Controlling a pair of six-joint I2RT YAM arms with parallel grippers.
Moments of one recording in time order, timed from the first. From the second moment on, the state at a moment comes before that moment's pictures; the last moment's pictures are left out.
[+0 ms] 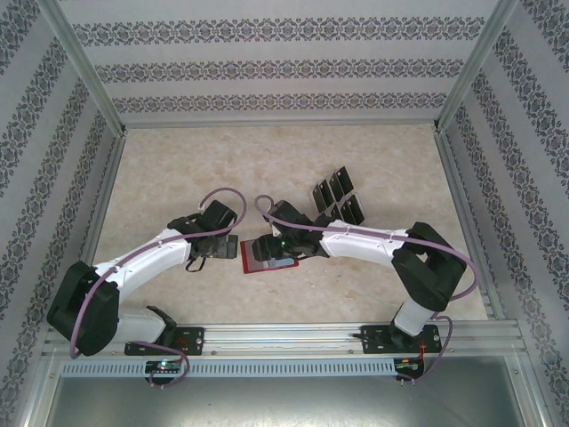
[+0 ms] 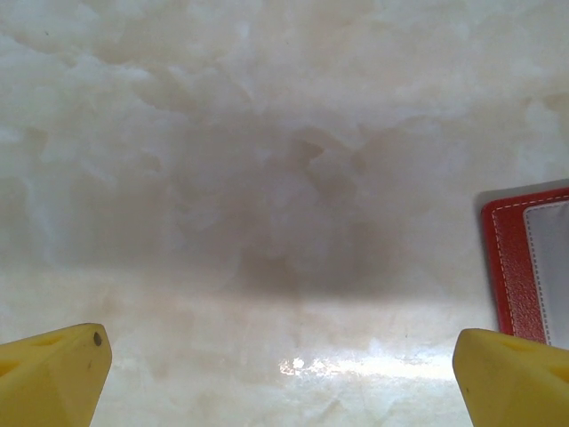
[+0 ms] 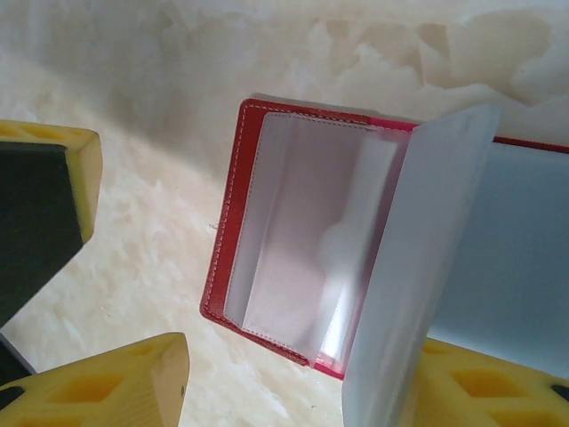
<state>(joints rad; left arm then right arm) -0.53 1.31 0.78 -0.72 -0.27 -0.50 0.90 1.68 1.02 -0.31 -0.21 0.68</state>
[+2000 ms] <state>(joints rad) -0.49 1.25 0.78 -0.74 -0.21 -0.52 0.84 1.80 0.87 0.12 -0.42 0.89</state>
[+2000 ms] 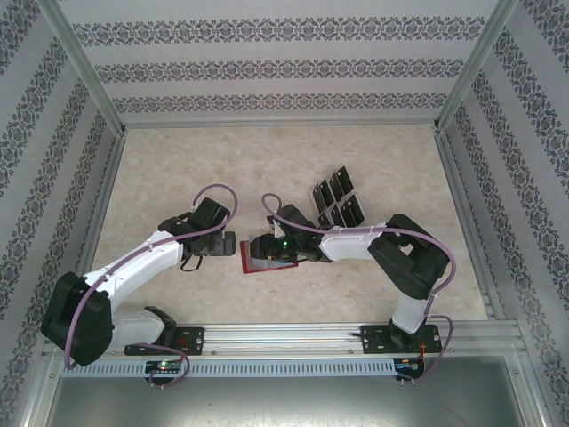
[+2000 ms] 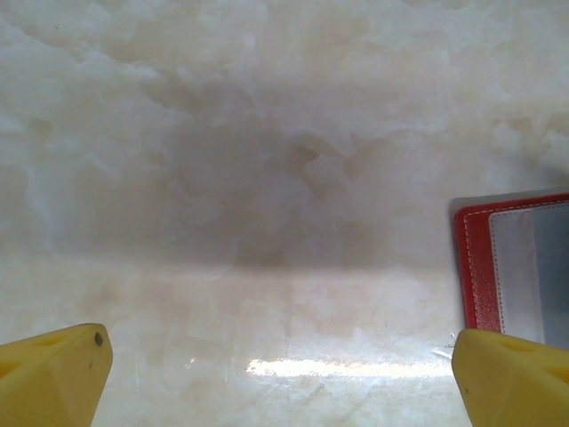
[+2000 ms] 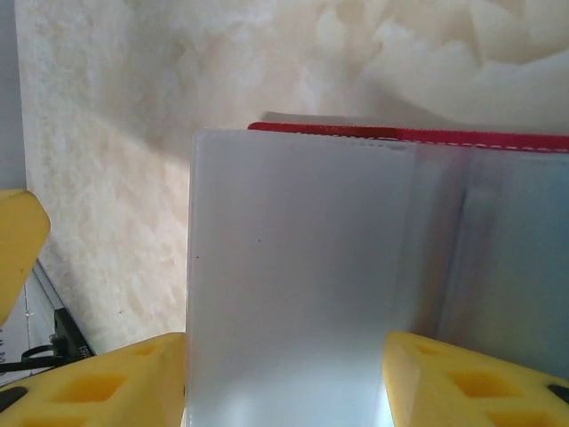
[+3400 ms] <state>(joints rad) -0.61 1.50 0.80 -0.62 -0.16 -0.58 0.56 1.45 1.00 -0.71 0.02 0.38</state>
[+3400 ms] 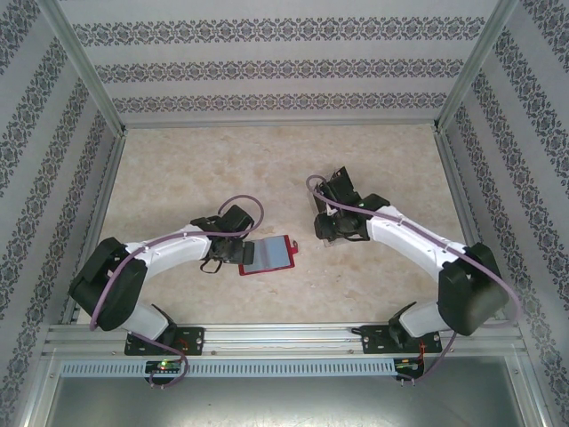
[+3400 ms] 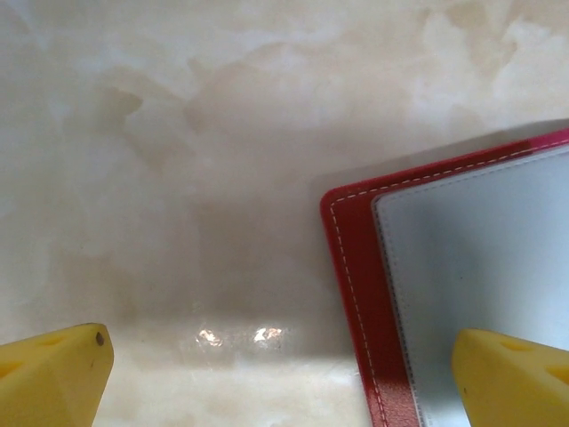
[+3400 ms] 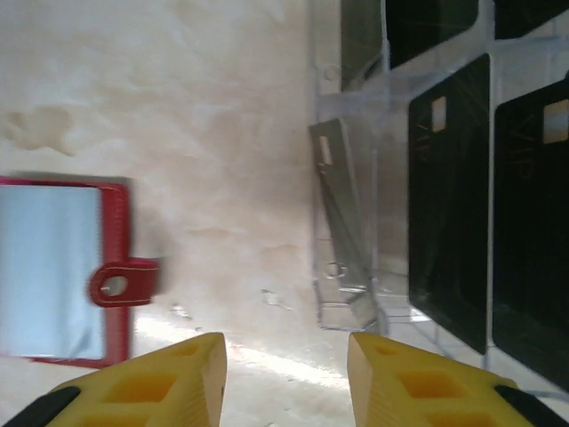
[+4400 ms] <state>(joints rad) -0.61 1.50 0.80 -0.62 -0.18 -0.58 0.53 1.64 1.08 -0.72 0.07 0.28</state>
